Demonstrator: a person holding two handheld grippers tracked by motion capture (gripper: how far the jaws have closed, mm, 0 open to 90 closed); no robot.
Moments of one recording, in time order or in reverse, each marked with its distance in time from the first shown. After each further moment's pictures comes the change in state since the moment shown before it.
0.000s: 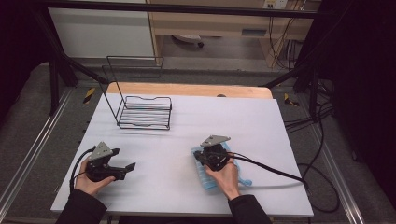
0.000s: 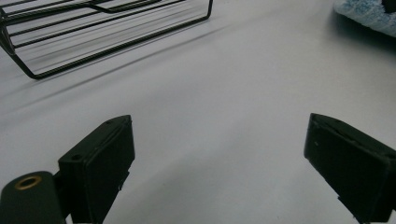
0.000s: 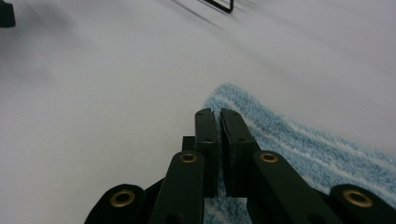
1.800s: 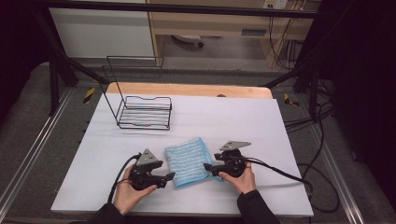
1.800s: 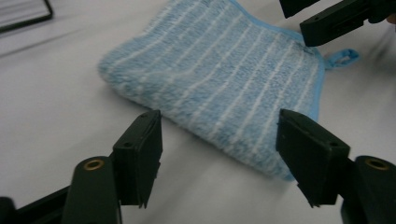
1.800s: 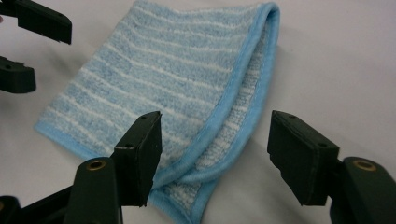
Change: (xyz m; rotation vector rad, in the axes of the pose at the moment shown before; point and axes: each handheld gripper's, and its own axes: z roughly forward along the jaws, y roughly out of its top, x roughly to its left) left arm -0.120 0.040 0.059 0.114 -0.138 -0.031; right arm -0.034 -0.044 -0.026 0.005 0.076 0.104
